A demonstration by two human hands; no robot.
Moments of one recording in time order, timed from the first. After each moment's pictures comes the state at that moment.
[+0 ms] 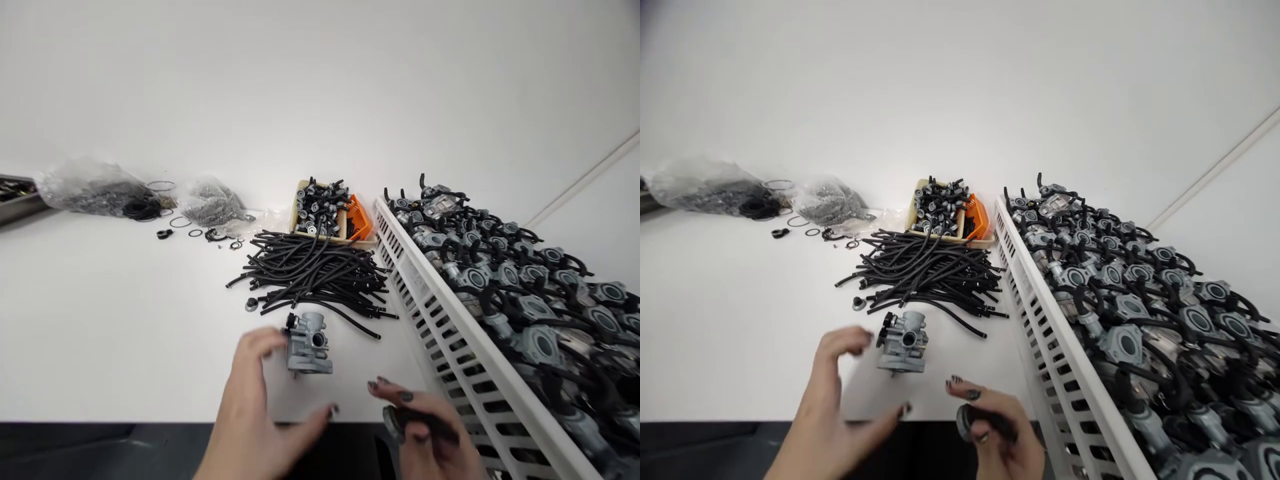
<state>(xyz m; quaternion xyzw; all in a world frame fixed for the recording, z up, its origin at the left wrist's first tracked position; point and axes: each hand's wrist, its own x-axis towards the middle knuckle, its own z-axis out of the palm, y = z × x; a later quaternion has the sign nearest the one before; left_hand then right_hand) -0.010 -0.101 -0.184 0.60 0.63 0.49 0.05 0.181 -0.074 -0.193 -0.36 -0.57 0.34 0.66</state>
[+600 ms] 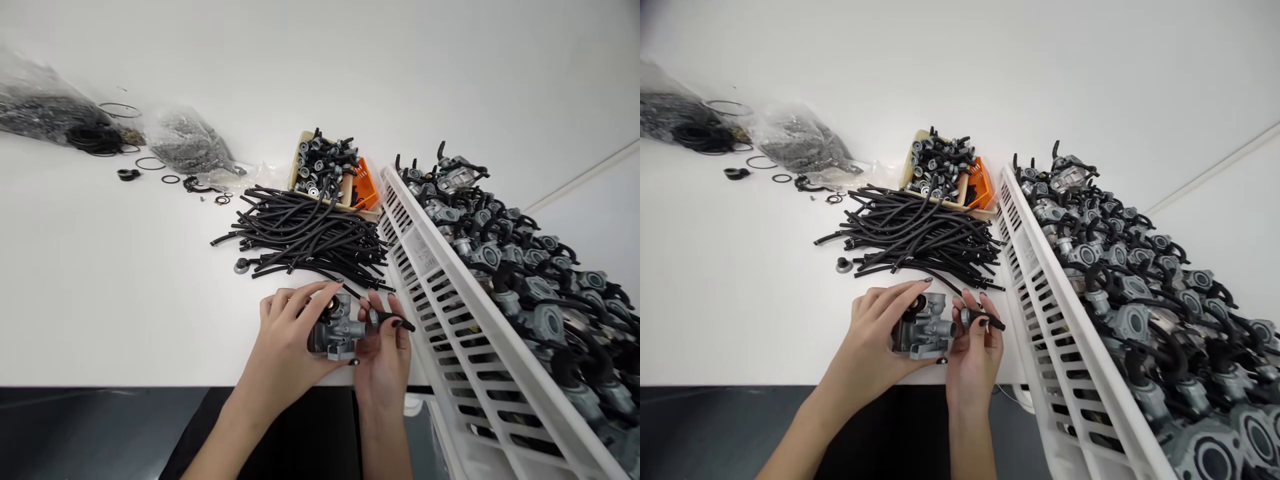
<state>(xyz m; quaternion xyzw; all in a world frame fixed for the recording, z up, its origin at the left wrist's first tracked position) 0.009 -0.067 -0.198 0.69 0.60 0.40 0.07 0.145 -0.034 -0.220 -0.39 -0.27 0.55 0.69</state>
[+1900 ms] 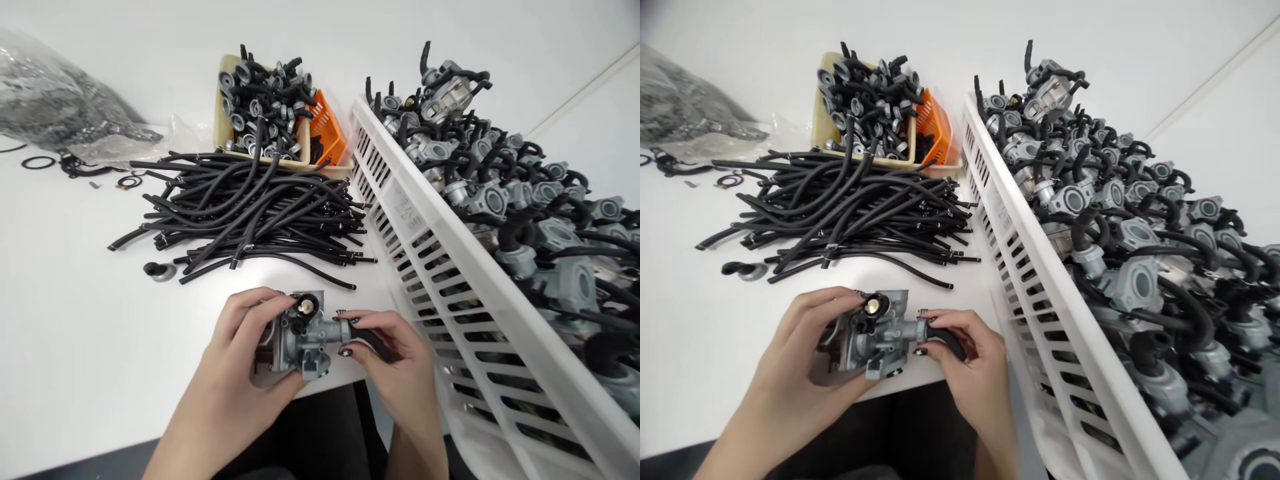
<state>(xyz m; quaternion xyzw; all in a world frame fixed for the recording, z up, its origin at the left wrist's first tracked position) 0.009 -0.061 -0.203 0.71 0.57 0.40 0.11 0.209 -0.037 -0.206 -0.46 -0.57 0.46 0.51</state>
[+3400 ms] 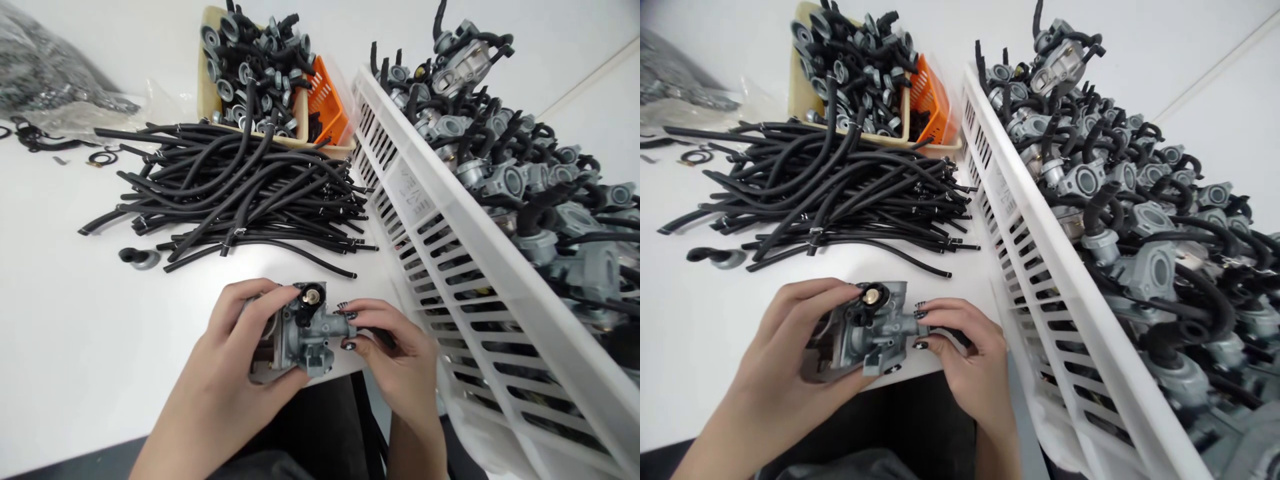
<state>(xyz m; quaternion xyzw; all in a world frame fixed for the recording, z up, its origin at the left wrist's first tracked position) 0.010 -0.064 -0.202 0.72 0.57 0.38 0.12 0.213 -0.038 -0.214 -0.43 -0.65 0.40 0.49</state>
